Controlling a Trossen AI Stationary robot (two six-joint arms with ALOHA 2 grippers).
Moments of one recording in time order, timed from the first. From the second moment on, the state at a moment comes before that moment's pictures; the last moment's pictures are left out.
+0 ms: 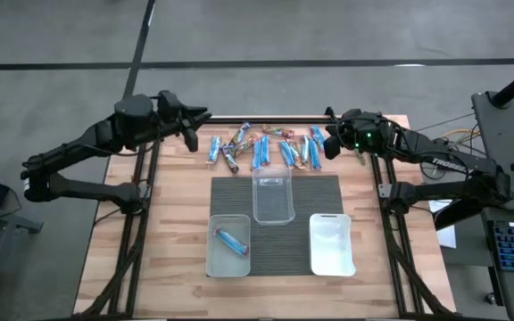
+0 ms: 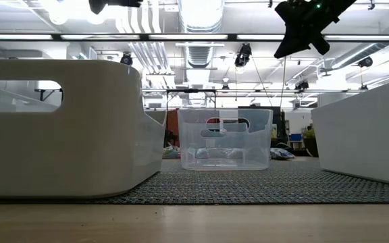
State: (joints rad) left arm 0.34 0.95 1.21 -0.46 -0.22 -0.13; right arm -0.37 0.95 0.92 -0.52 0.36 0.39
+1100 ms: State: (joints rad) left arm 0.39 1.35 1.43 -0.99 -0.46 -0.36; right arm -0.37 0.95 0.92 -0.53 0.36 0.40
